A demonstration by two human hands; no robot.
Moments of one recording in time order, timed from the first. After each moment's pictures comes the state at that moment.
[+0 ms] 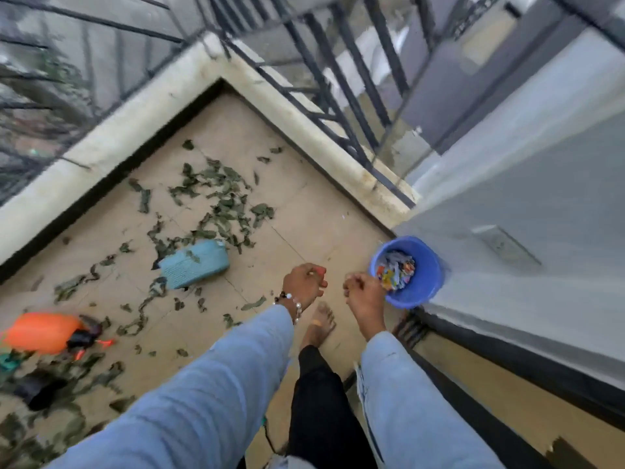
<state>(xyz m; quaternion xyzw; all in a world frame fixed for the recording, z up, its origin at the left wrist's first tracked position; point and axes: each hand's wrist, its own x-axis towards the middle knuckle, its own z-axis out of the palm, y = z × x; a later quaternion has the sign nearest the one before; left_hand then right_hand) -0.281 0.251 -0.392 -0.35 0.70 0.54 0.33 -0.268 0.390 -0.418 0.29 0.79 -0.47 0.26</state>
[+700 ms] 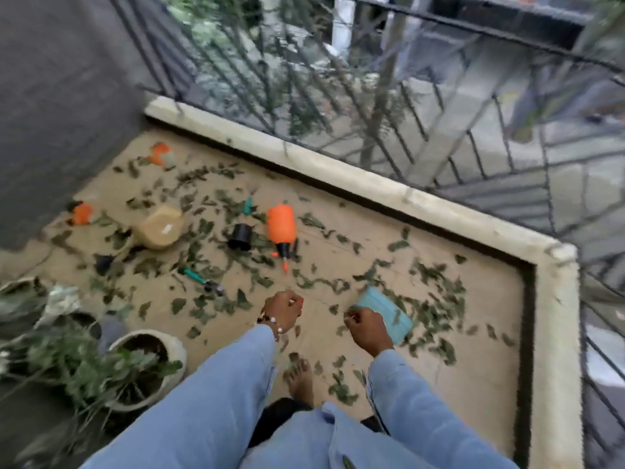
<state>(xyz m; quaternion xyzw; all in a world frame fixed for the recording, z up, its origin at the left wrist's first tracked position) 0.118 -0.161 -0.291 -0.64 0.56 0.52 -0.03 -0.073 -0.083 -0.292 -0.43 0.78 -0.11 0.44</state>
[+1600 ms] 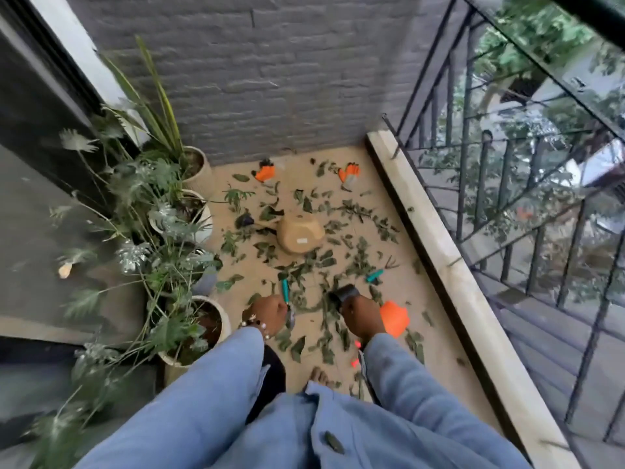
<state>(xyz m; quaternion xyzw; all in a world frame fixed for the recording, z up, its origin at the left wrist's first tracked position) 0.363 -0.337 -0.266 -0.86 0.33 0.38 -0.10 0.191 -0.472 -0.289 -0.83 0.44 0.10 0.32</state>
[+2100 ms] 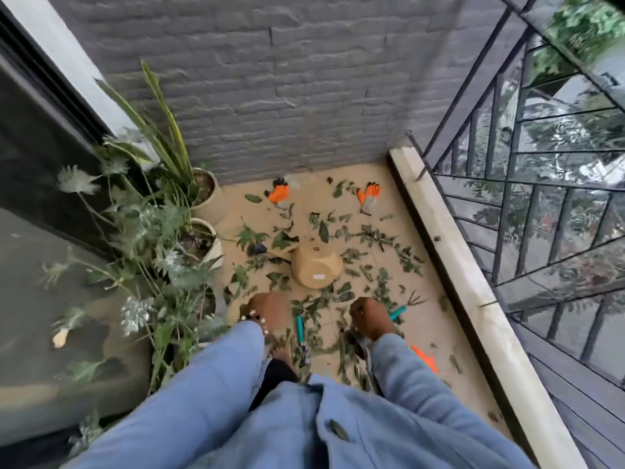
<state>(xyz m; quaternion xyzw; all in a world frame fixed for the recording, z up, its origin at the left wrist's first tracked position) 0.524 -0.467 -0.256 -0.86 0.37 0.35 -0.02 0.346 -0.606 -0.306 -0.80 0.48 0.12 0.35</state>
